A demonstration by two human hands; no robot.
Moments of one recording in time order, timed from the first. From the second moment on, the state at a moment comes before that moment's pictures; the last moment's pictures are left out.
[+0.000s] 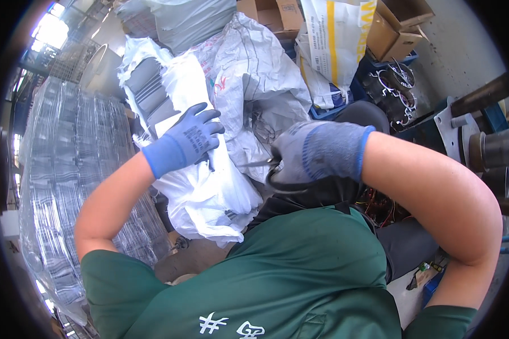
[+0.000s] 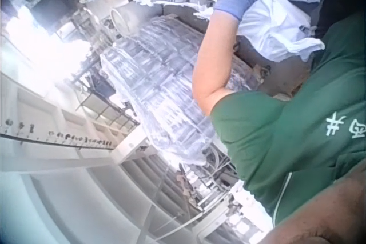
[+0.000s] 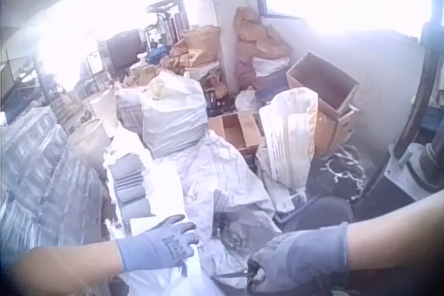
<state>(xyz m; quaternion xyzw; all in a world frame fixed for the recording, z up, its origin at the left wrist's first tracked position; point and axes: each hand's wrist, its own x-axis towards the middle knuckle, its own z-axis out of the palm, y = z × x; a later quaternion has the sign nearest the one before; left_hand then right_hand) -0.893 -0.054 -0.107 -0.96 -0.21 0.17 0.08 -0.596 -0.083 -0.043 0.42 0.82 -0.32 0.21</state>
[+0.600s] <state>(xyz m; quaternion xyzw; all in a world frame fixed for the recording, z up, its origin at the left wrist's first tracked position) -0.823 0.007 -0.132 -0.97 -0.14 0.17 -0.10 -0.633 -0.052 -0.087 0.49 0.58 -0.58 0.30</state>
